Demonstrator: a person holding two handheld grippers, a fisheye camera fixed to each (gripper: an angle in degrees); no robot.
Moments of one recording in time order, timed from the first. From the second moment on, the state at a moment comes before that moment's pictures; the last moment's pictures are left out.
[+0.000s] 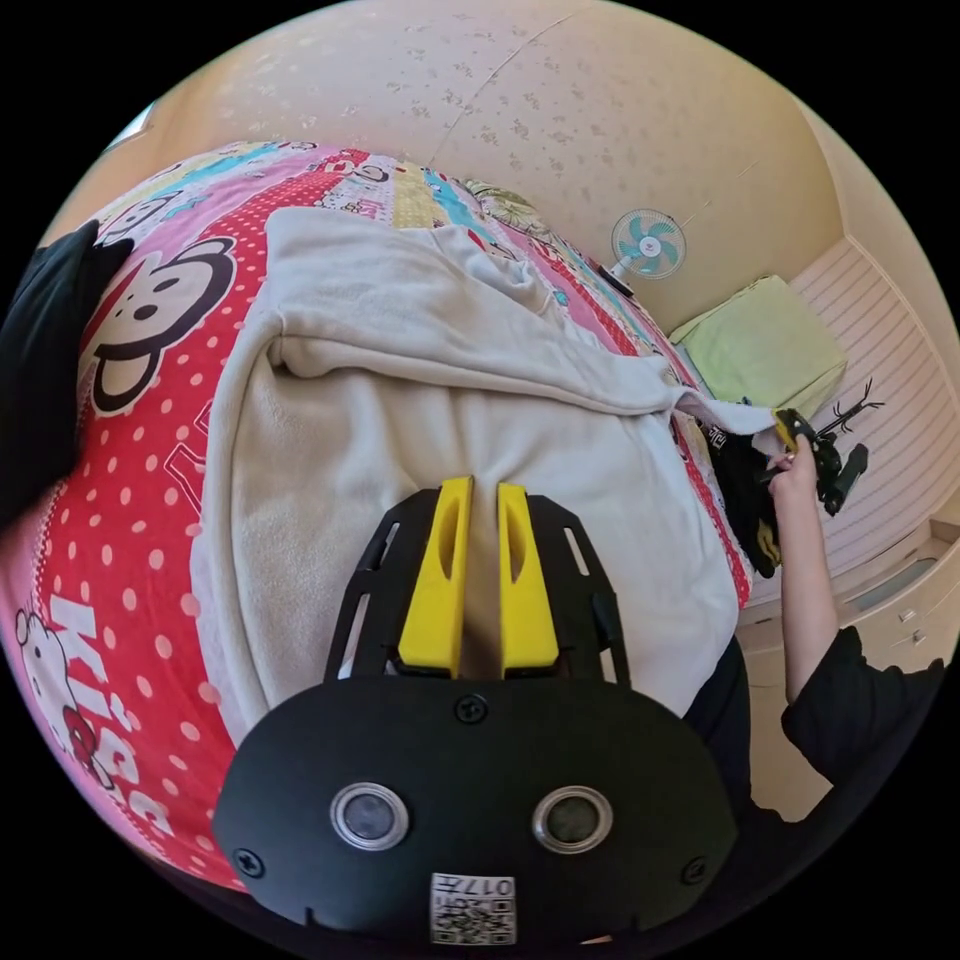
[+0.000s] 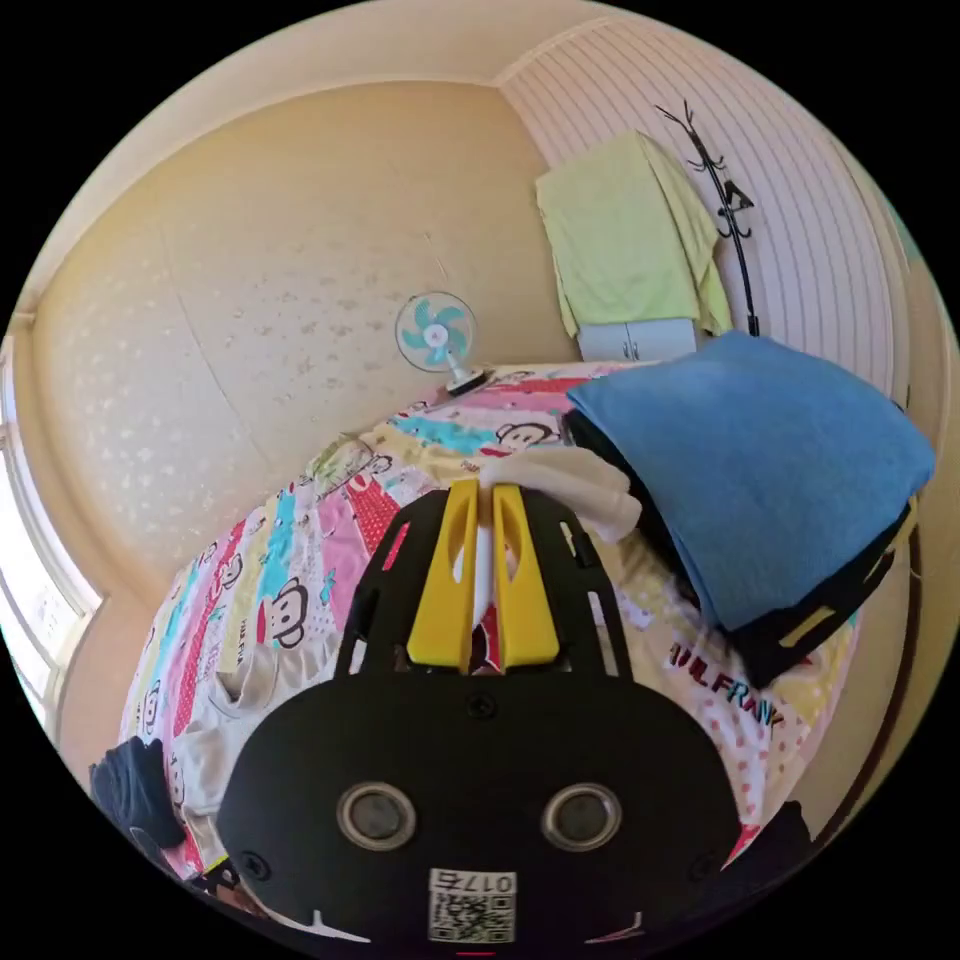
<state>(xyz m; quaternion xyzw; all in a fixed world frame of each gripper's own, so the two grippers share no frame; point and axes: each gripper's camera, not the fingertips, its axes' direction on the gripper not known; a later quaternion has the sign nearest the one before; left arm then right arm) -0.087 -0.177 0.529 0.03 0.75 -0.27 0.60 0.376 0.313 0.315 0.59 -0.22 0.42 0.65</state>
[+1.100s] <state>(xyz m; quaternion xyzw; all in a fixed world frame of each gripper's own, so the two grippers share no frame) -0.220 -0.006 0.535 -0.01 0.76 -0.22 0.61 0.179 0.416 0.423 0.27 -0.38 -0.02 0.88</state>
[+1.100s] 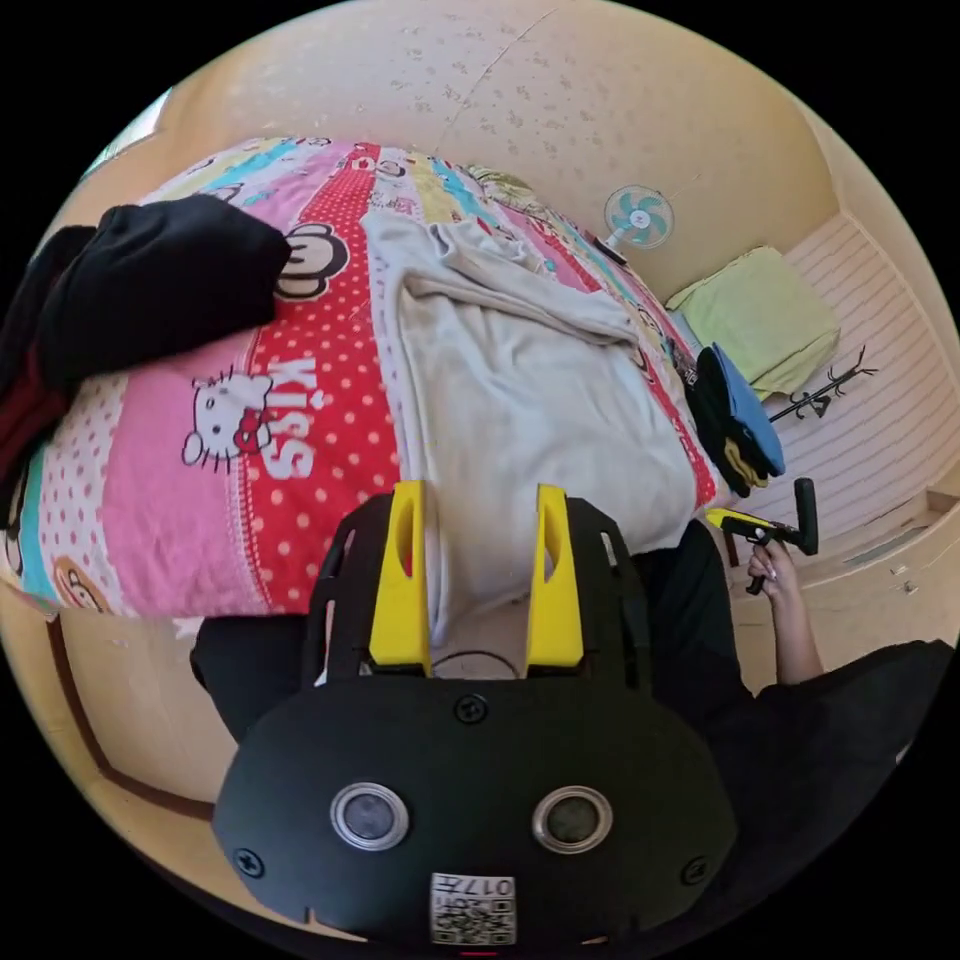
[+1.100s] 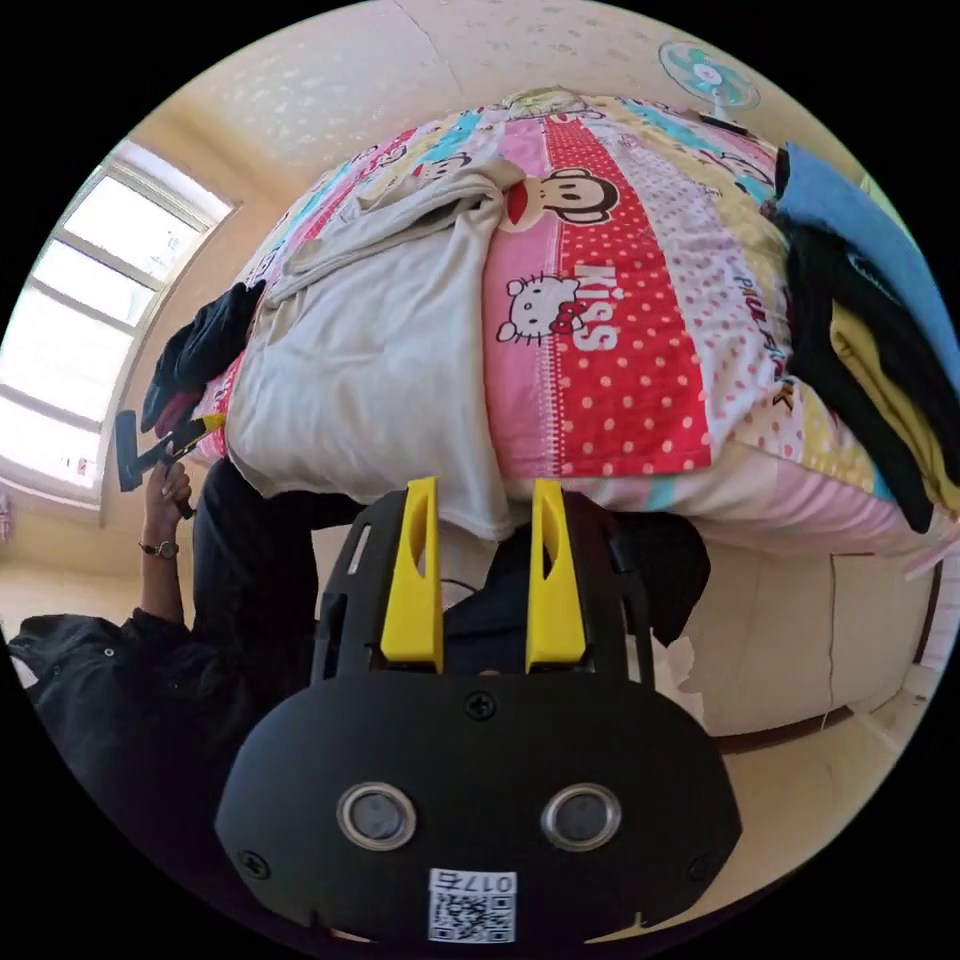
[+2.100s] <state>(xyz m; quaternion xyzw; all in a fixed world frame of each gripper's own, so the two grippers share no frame) -0.403 0.172 0.570 0.10 0.90 -0.15 0.39 0.285 0.613 0.356 0.43 -0.51 -0.15 0.73</state>
